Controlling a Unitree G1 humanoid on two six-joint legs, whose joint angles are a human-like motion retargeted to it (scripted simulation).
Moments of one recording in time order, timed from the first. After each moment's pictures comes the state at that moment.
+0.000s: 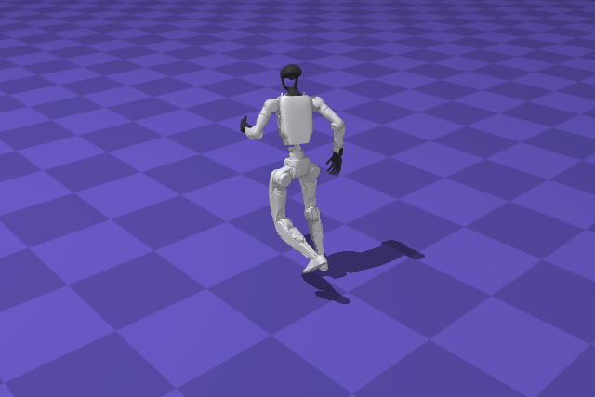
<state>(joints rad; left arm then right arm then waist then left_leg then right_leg) -0.23 0.52 -0.16 0.03 -0.39 -0.21 0.26 0.44 -0.65 0.19 0.41 0.18 0.07 0.18 -0.30 0.06 0.23 -0.06 0.00 0.06 1.18 -0.53 0.18 -0.15 -0.22 -0.31 0.37 -0.41 0.08</state>
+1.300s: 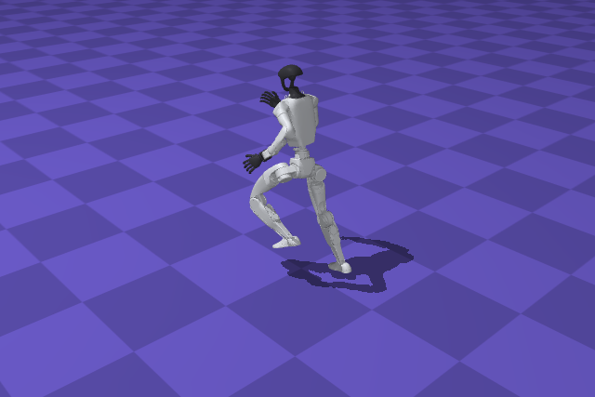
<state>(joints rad) 0.79 0.60 0.04 -0.02 -0.53 -0.24 0.25 -0.37 -0.43 0.29 -0.39 0.38 -0.21 -0.11 0.24 -0.16 0.03 -0.88 0.25 0.36 1.66 -0.56 0.13 -0.09 -0.24 0.05 0.30 -0.22 0.05</state>
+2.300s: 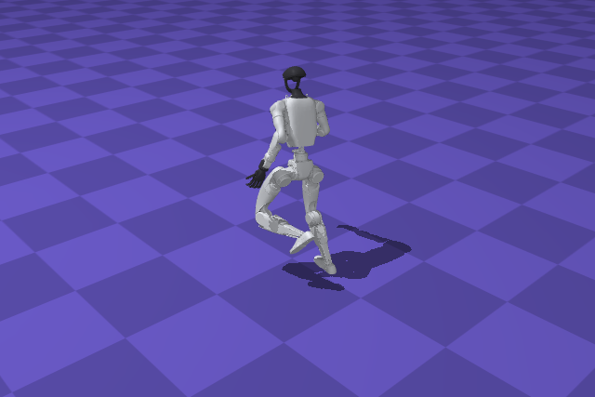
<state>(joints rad) 0.41 0.24 -0.04 0.50 -1.47 -0.18 0.33 -0.29 -0.51 0.24 0.08 0.50 -0.09 -0.13 0.00 -0.01 0.17 -0.48 0.22 0.30 1.89 -0.66 0.24 -0.24 -0.17 0.02 0.61 -0.63 -0.01</state>
